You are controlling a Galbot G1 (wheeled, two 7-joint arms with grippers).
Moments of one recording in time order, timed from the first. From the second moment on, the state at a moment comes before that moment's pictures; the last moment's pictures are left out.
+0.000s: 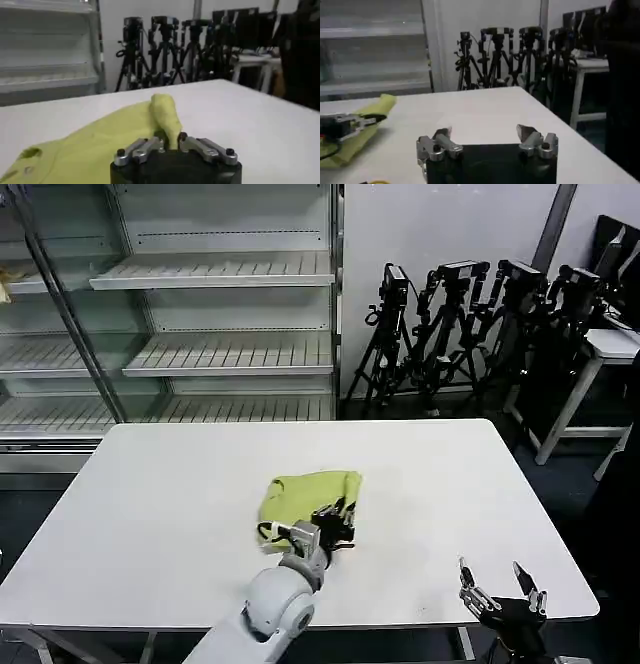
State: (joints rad) left arm 0.92 -1.34 0.11 -1.84 -0.41 0.52 -0.26; right arm -1.87 1.36 0.67 2.44 0.31 -0.28 0.16
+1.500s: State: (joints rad) left arm 1.34 -1.19 -0.24 -2.16 -0.25 0.19 -0.24; right arm -1.68 1.31 0.58 2.28 0.21 -0.15 0.17
